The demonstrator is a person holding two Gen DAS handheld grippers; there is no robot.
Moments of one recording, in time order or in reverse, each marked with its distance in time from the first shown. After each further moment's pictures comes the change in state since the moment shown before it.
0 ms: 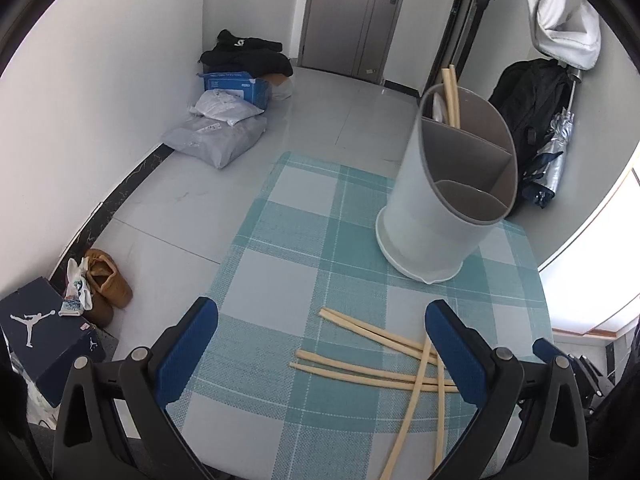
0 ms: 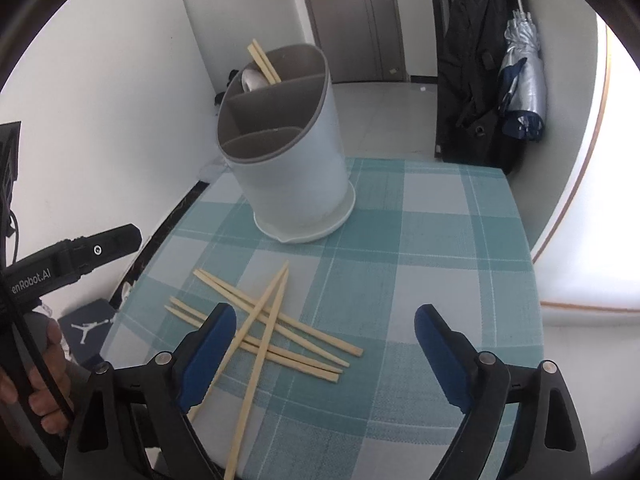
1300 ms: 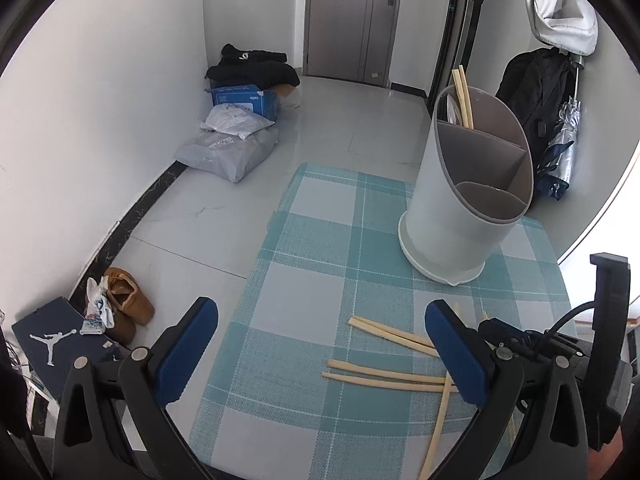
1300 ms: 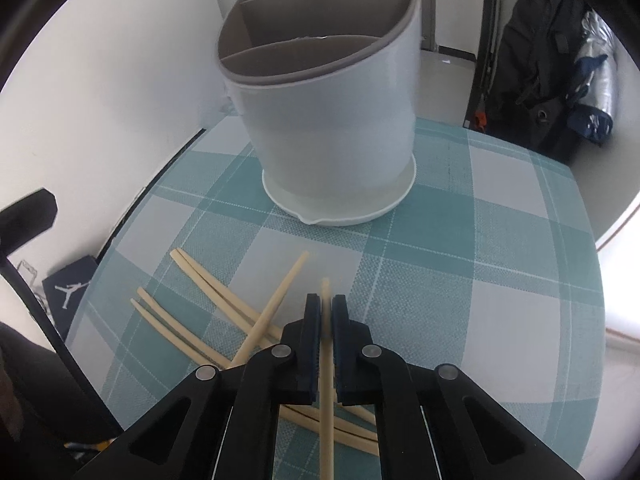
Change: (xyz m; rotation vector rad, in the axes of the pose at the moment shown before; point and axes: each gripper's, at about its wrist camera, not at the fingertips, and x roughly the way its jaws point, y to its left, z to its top) left arm 0.002 0.000 0.003 0.070 -0.022 0.061; right arm 0.064 0.015 0.009 -0.058 0.133 0.013
